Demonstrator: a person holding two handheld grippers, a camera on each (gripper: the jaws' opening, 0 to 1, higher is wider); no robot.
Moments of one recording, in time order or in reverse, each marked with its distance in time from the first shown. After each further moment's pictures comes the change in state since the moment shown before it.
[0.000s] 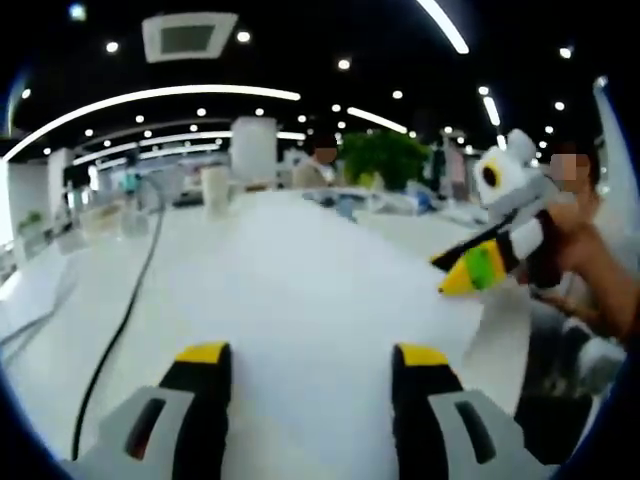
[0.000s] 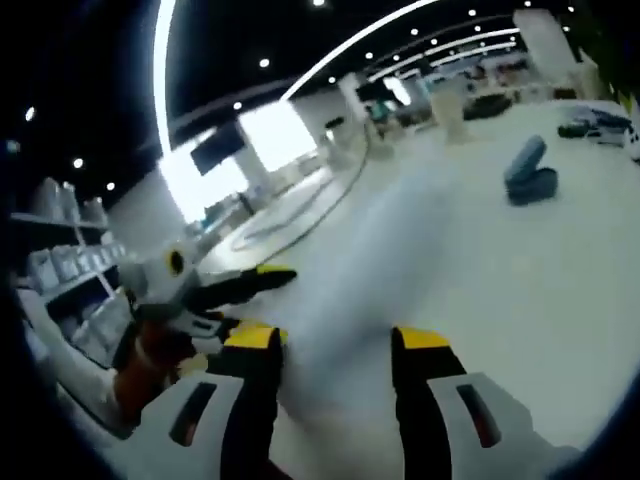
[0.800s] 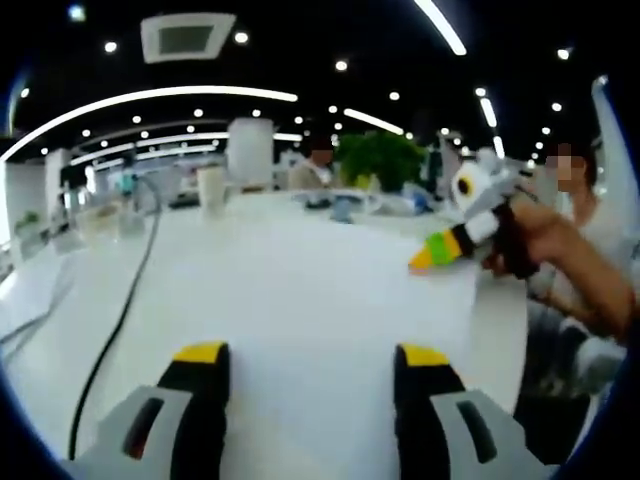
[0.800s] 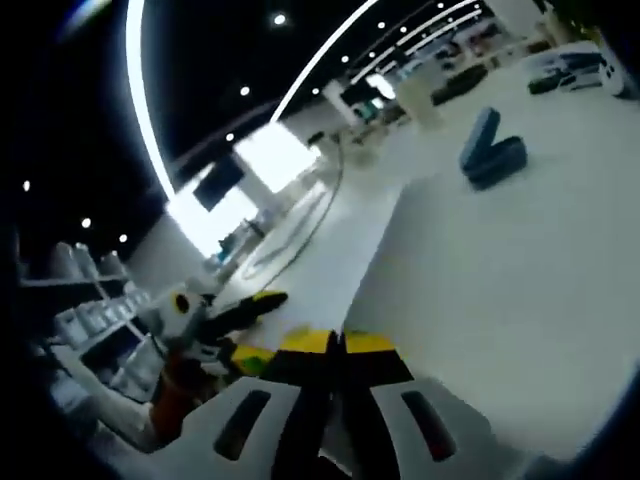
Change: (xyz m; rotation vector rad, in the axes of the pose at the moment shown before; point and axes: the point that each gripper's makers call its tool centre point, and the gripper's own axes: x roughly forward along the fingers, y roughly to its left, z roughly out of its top) left arm 0.001 -0.004 0.001 -0.008 -0.005 -0.026; right arm -0.009 -0.034 0.000 0.199 0.016 0.060
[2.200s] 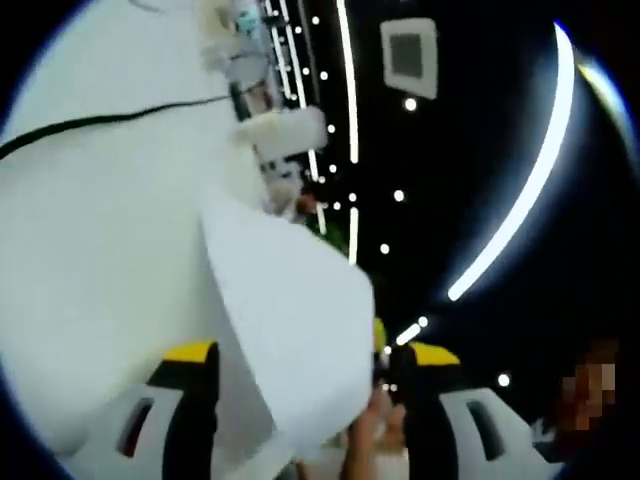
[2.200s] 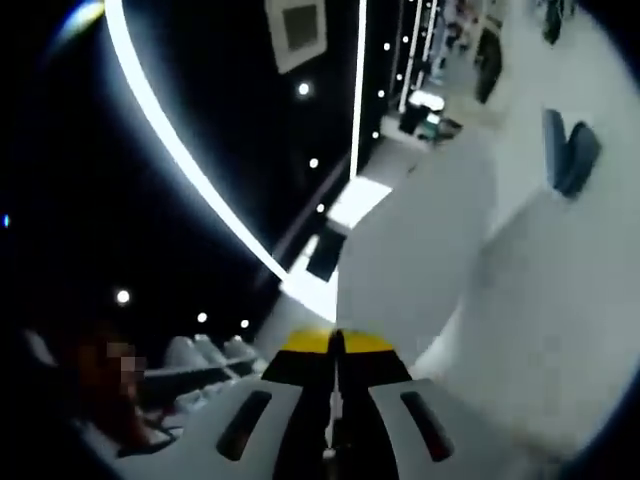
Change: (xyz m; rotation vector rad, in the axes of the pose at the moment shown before) left arm -0.031 -0.018 0.047 -1.203 -0.168 -0.491; right arm -0.027 0.087 0.066 0.331 -0.210 0.526
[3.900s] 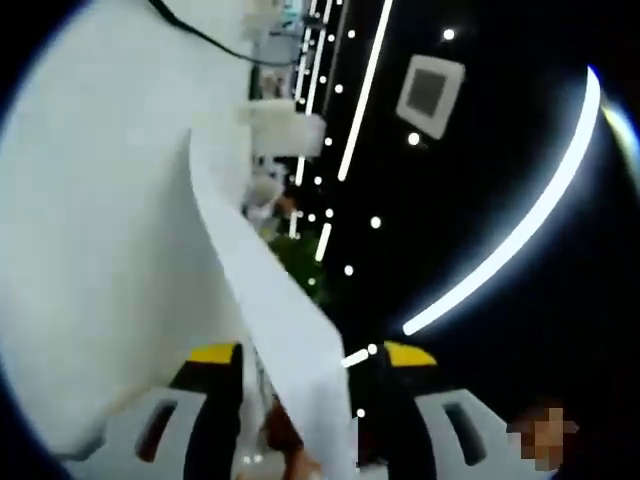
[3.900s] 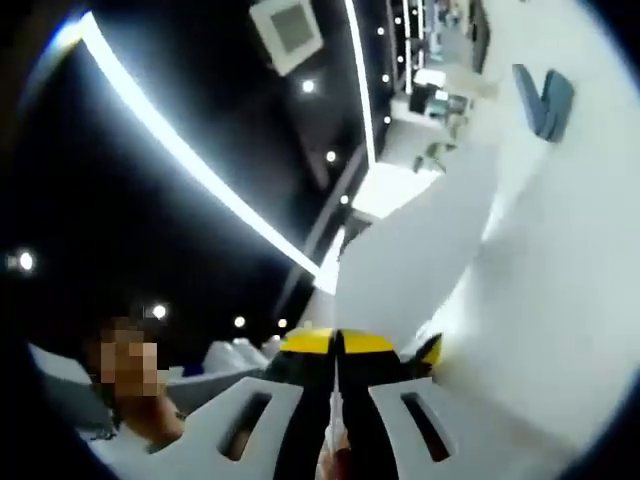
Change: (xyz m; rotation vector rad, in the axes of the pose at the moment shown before) left arm 0.027 -0.007 -0.007 -0.218 -0.041 -0.139; right arm -0.033 -0.003 -0.021 0.138 0.044 0.090
